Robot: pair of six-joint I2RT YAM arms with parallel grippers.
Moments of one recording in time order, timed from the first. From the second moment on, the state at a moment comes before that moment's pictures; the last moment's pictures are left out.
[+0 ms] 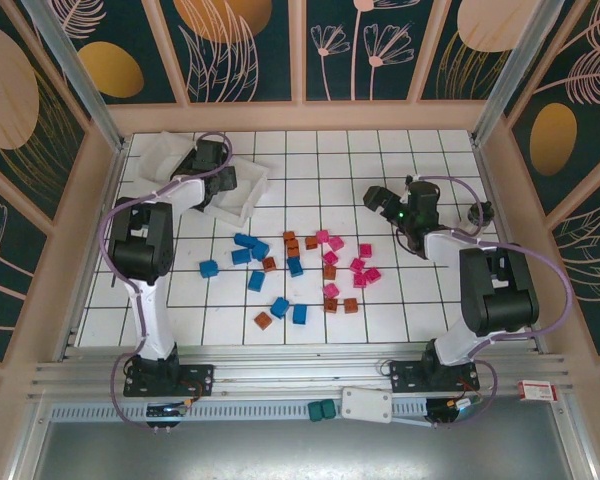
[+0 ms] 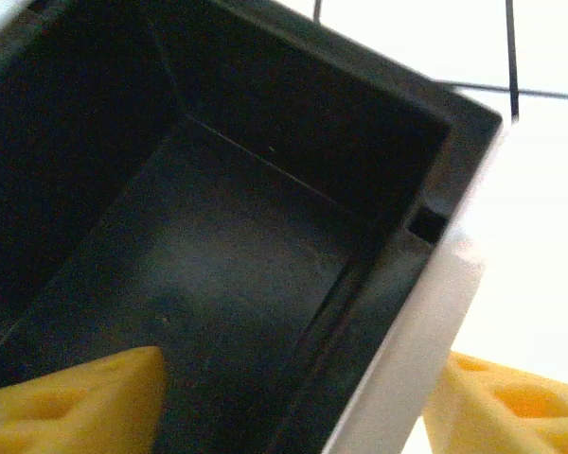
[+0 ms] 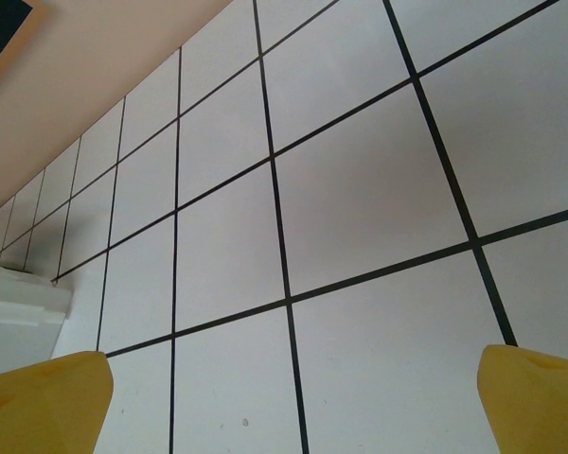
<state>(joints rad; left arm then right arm) -0.19 2.11 1.49 -0.22 -0.21 -0.26 0.15 1.59 0.74 0.31 -0.20 0.62</state>
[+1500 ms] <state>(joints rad) -0.63 2.36 1.97 -0.52 -0.24 -0.71 0.02 1.33 0.54 0.28 -0.21 0.63</state>
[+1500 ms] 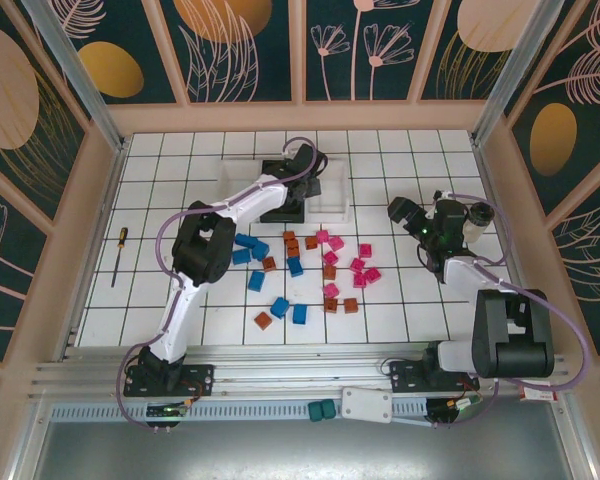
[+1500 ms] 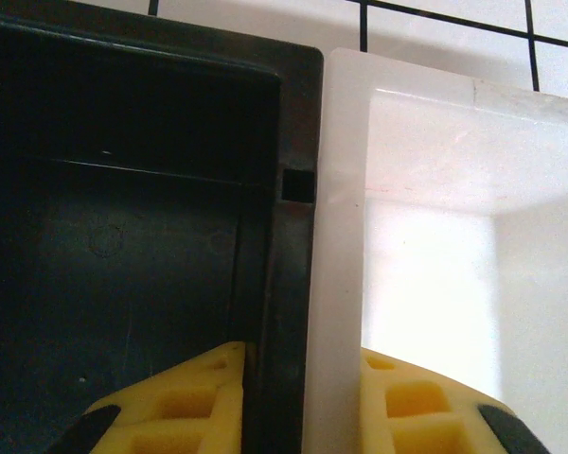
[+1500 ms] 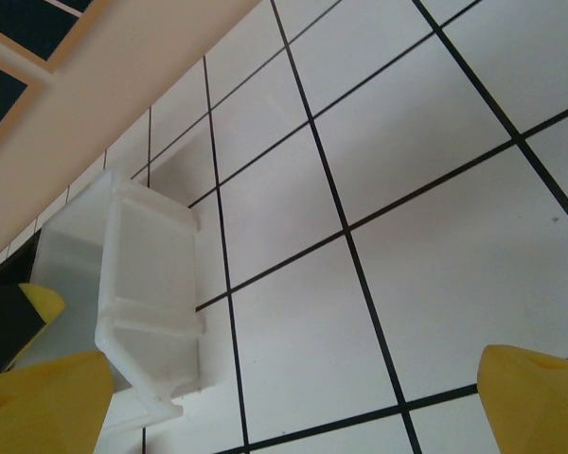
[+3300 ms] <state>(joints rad) -0.68 1.07 0.60 -0.05 -0.47 -0.73 0.49 1.49 0.67 0.08 0.05 0.46</state>
